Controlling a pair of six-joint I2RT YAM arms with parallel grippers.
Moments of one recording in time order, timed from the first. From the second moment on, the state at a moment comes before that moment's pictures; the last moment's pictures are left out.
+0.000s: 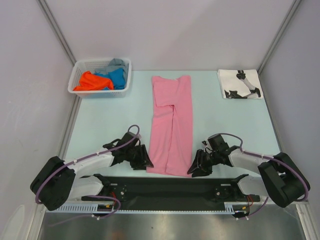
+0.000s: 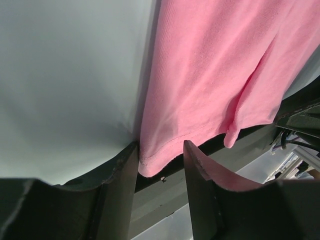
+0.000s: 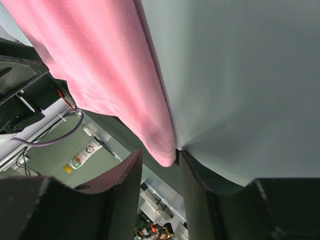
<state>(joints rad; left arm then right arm) -0.67 1.18 0.41 -0.31 0.32 -0.94 0.50 1.24 0.31 -0.21 -0.71 0.88</state>
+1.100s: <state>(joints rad) -0.83 1.13 0.32 -0.21 0.32 -1.11 0.48 1.09 0.29 -0.34 -0.61 0.83</state>
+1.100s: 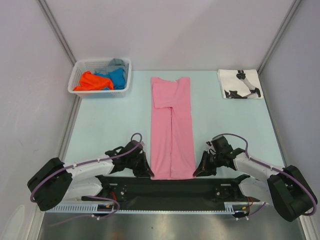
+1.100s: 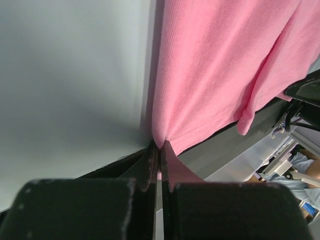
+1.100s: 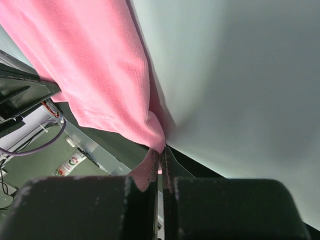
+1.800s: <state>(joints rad) -0.59 1.35 0.68 -0.39 0.30 -0.93 0.31 1.43 0.76 -0.49 -0.59 0.60</state>
